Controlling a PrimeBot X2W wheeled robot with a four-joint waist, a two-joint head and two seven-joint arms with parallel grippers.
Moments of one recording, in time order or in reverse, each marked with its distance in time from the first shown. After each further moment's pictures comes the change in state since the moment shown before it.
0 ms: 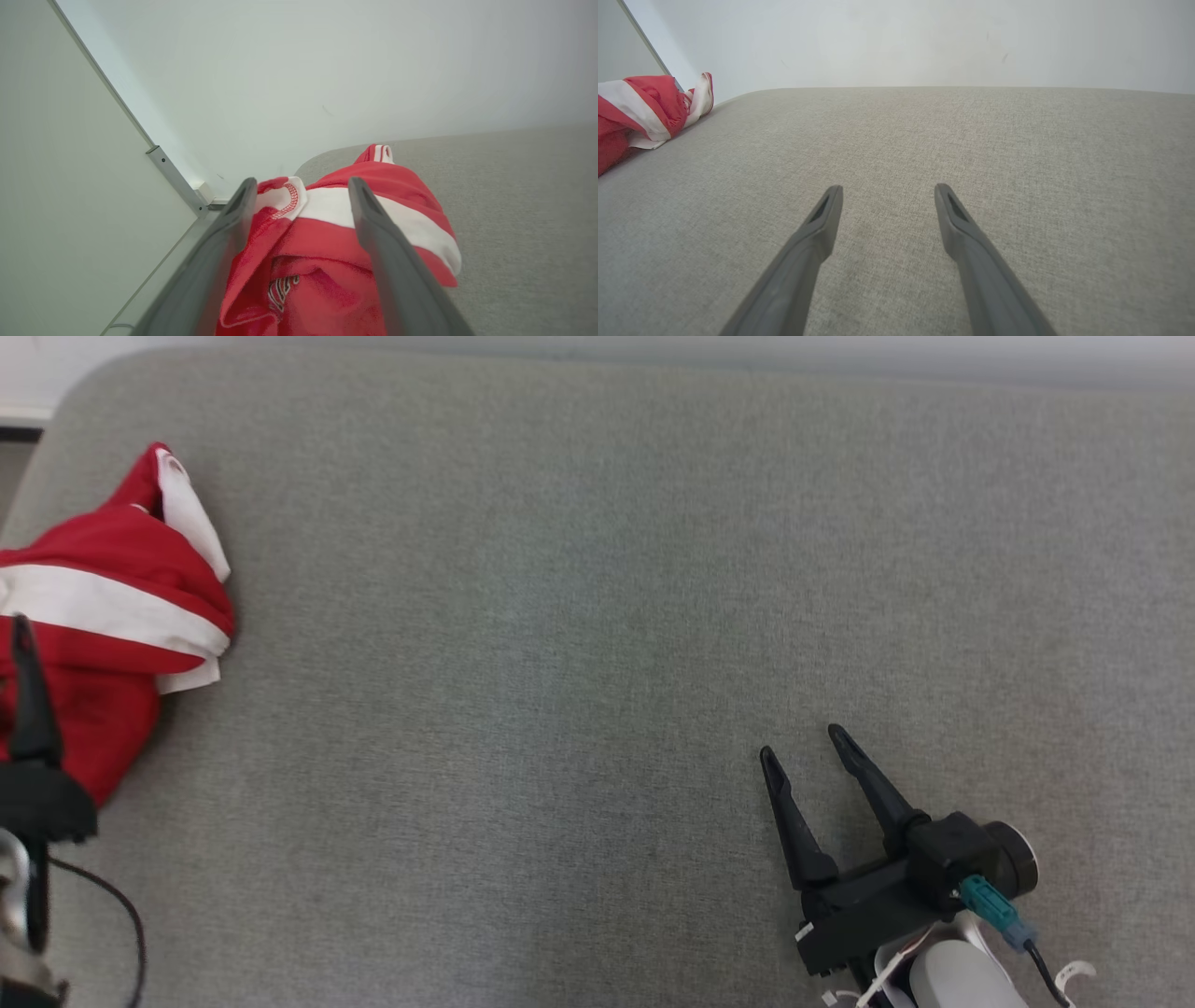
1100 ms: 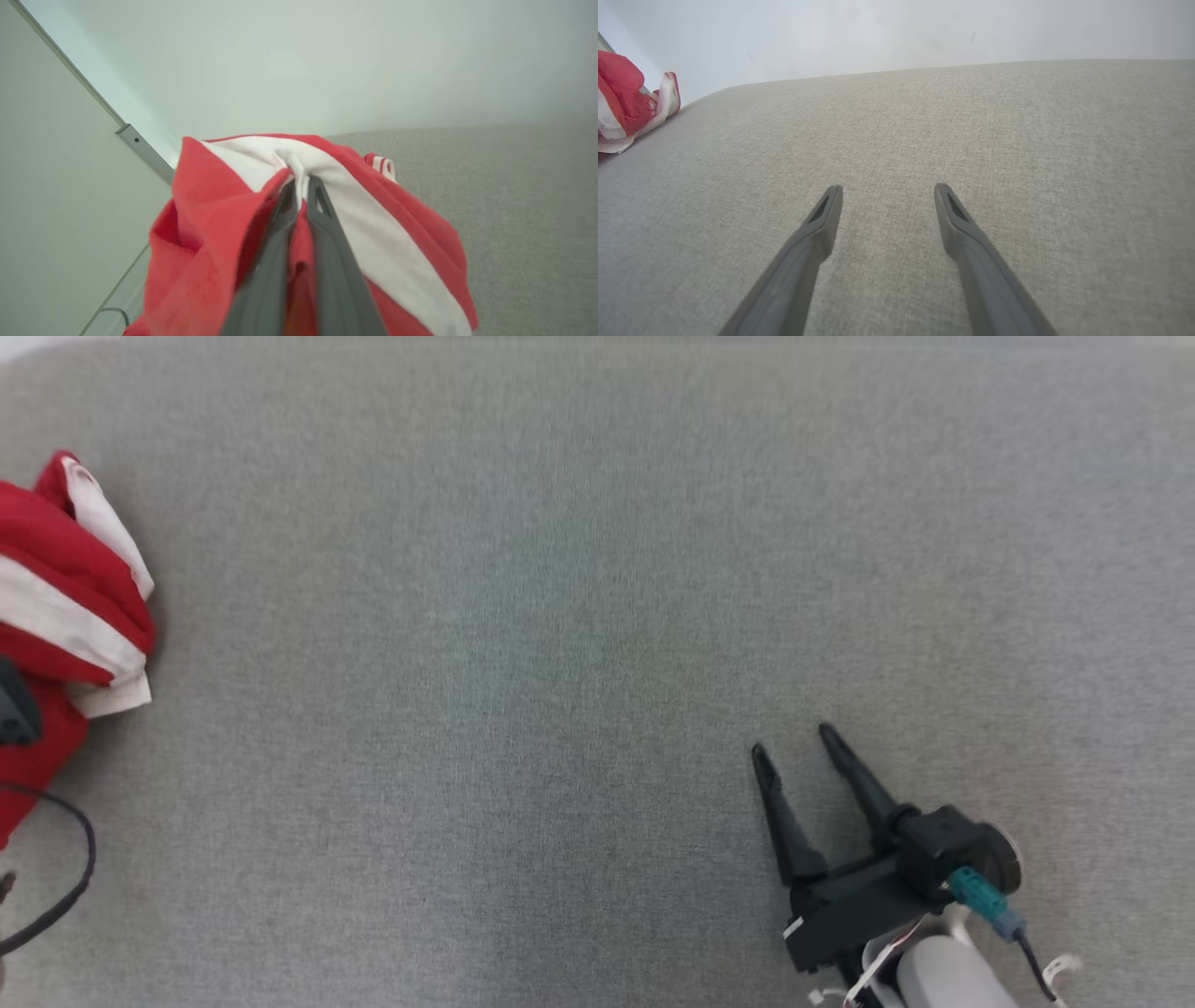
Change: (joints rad) left arm -0.326 0.095 -0.076 0.356 -0.019 0.018 0.139; right arm -0.028 0.017 0.002 0.042 0.030 0.003 0.000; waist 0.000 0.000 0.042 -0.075
